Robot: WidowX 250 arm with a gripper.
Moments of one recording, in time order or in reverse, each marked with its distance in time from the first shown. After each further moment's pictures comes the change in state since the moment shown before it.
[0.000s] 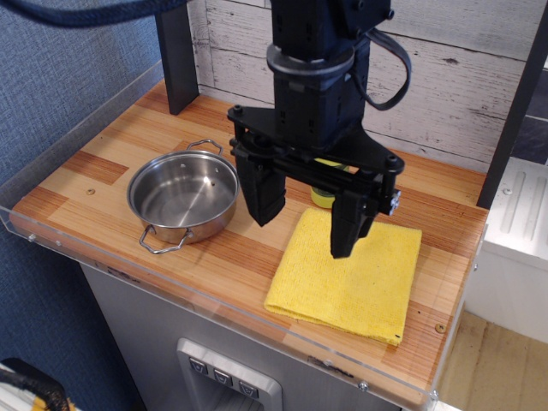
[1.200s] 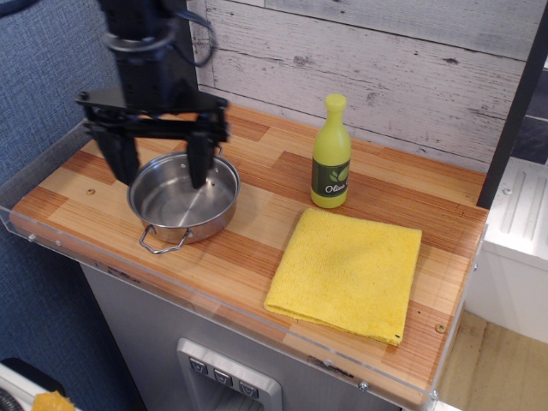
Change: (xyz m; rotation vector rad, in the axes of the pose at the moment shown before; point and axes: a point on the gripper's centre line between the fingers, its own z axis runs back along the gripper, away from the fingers) arm 0.005 0.148 -0.021 0.089 -0.038 0.516
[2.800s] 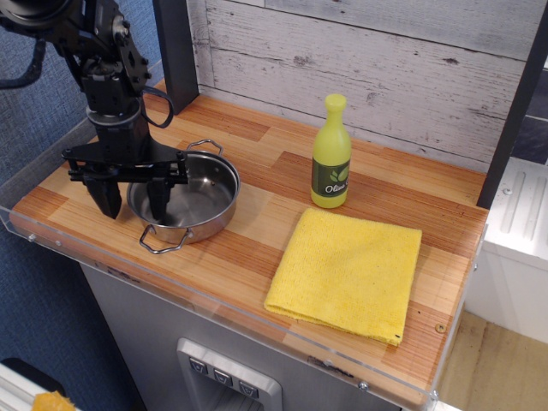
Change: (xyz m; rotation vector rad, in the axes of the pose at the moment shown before) arm 0.035 0.041 -0.084 0.046 -0.028 0.064
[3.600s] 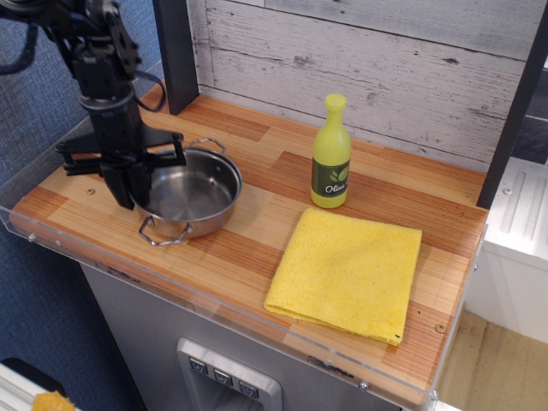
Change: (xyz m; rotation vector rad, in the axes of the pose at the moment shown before) arm 0.003 0.007 0.015 -0.023 0.030 0.165
